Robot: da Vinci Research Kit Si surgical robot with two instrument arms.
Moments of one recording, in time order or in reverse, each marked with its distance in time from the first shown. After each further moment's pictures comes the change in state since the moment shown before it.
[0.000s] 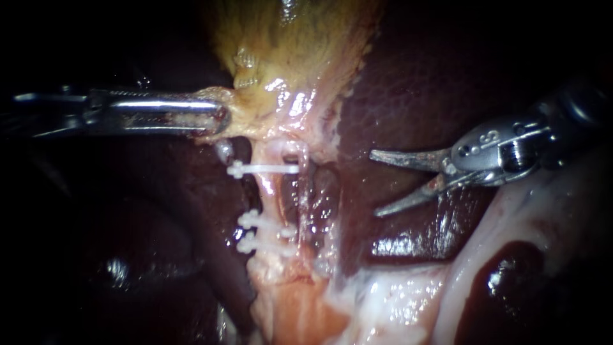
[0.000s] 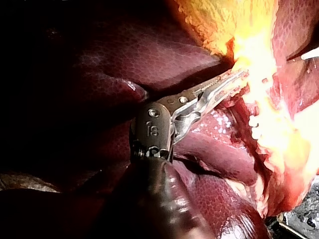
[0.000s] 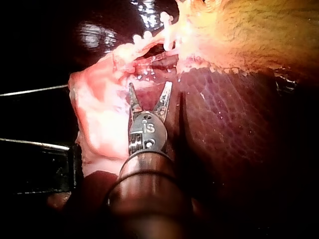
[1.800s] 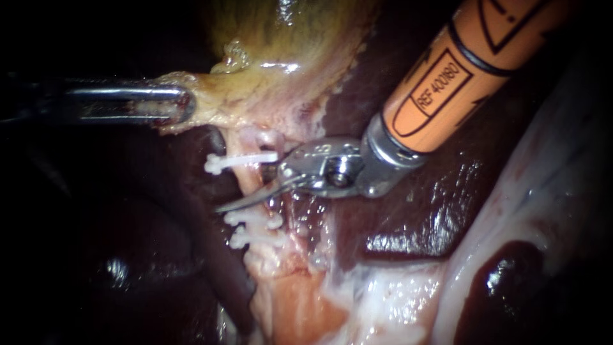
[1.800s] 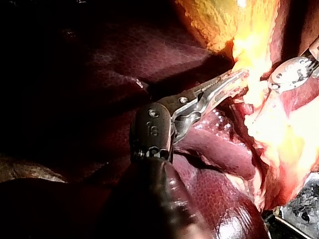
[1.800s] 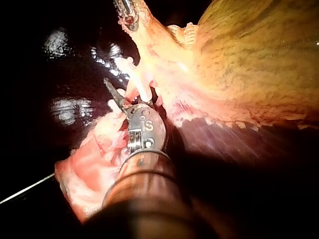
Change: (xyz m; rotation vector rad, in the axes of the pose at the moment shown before) right arm 0.006 0.001 0.020 0.355 0.212 0.259; left arm 0.003 0.003 -0.004 -0.026 0.010 -0.021
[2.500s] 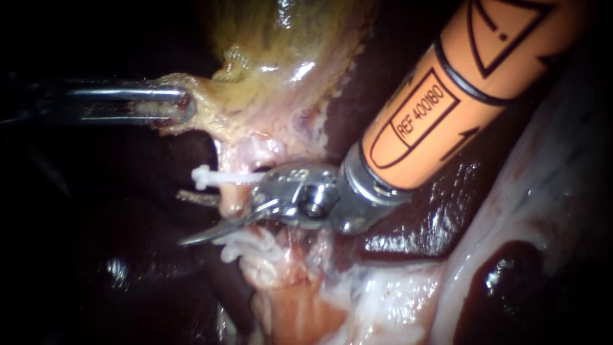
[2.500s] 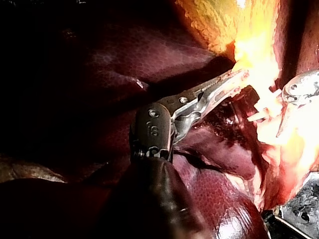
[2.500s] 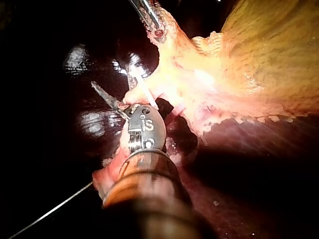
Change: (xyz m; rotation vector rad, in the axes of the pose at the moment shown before) right arm 0.004 -0.006 0.001 0.180 0.087 0.043; left arm 0.000 0.000 0.000 0.001 0.000 0.000
